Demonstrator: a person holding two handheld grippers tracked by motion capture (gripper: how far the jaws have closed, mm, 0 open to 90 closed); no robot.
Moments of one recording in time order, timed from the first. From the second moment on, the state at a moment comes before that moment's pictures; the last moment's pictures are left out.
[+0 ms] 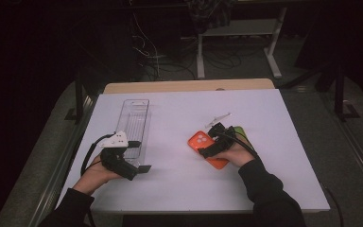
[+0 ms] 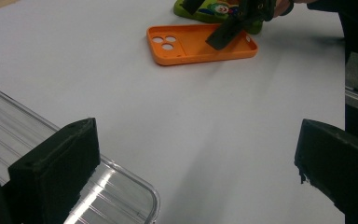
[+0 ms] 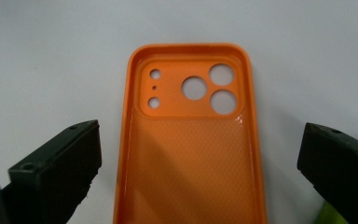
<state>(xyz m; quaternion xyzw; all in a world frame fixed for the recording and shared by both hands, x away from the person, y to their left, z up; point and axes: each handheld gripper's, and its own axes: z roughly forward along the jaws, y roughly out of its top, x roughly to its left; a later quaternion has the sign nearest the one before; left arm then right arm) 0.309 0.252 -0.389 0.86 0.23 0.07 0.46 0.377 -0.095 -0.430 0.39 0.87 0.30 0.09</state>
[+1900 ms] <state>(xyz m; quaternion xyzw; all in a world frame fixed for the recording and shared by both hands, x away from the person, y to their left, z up) 0.314 0.247 -0.383 0.85 0.23 0.06 0.47 0.374 -0.096 -0.407 0.38 0.87 0.29 0.08</state>
